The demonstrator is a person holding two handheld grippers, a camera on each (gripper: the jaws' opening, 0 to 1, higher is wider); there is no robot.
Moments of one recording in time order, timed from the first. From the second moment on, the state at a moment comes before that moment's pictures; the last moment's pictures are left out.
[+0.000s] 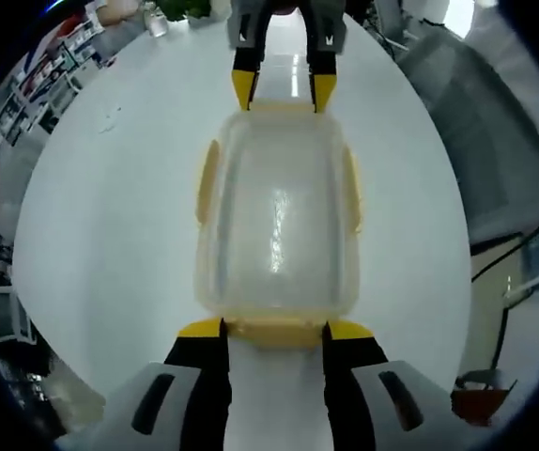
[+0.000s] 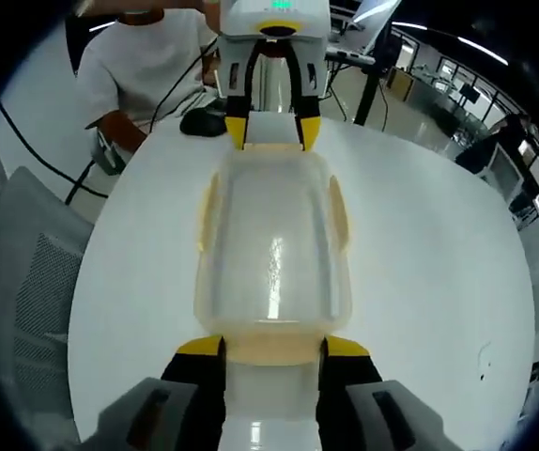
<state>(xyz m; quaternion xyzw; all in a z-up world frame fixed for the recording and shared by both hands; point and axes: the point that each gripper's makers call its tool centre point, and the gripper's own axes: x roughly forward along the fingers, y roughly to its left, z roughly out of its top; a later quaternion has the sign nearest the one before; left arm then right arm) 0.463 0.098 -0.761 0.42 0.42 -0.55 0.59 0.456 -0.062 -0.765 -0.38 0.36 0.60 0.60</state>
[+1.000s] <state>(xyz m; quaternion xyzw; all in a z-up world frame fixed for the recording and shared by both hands) 0.468 0.047 -0.720 0.42 0.40 -0.55 0.60 0.457 -0.111 -0.724 -0.38 0.36 0.60 0.61</state>
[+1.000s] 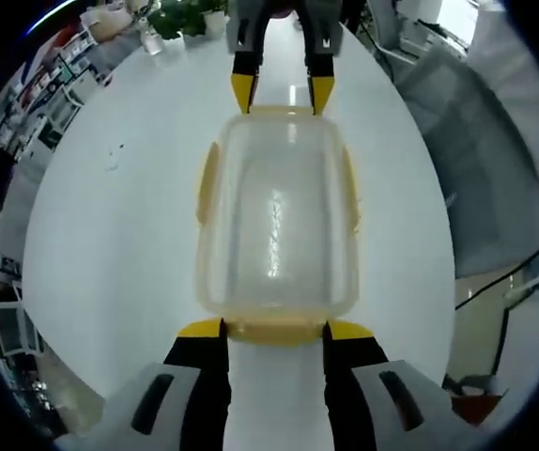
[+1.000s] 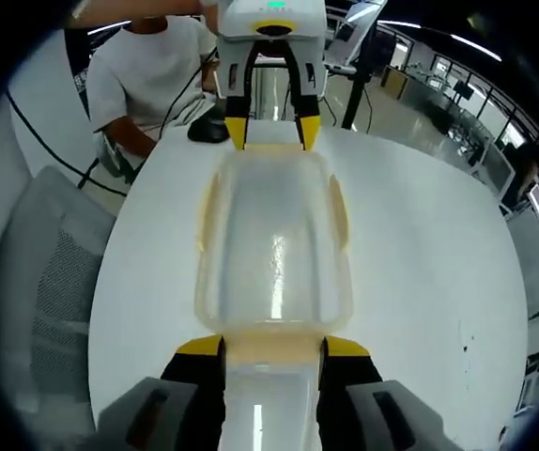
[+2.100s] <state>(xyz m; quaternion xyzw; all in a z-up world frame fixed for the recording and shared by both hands) 0.464 -0.007 -0.715 0.42 0.39 -0.57 0.60 0.450 -0.165 -0.719 -0.39 0.37 0.58 0.61</state>
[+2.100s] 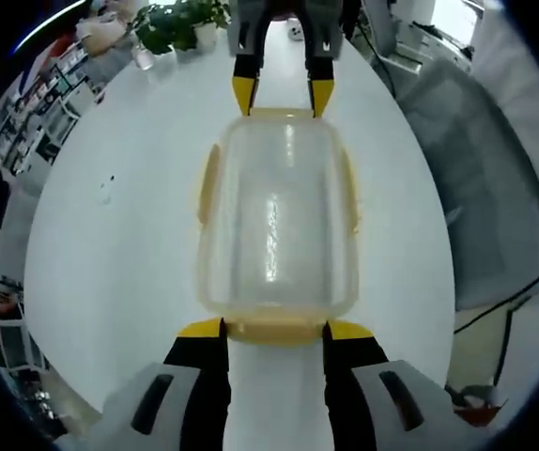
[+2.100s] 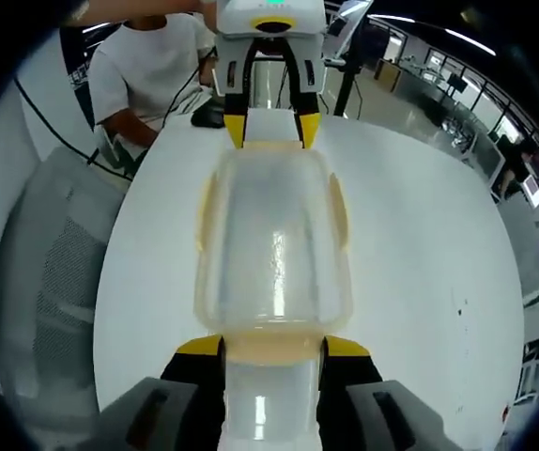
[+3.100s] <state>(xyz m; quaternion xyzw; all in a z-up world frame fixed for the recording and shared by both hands) 0.462 -0.063 -0.715 0.41 0.37 -0.58 0.60 0.445 -0.222 -0.722 -0.39 0.39 0.57 0.61</state>
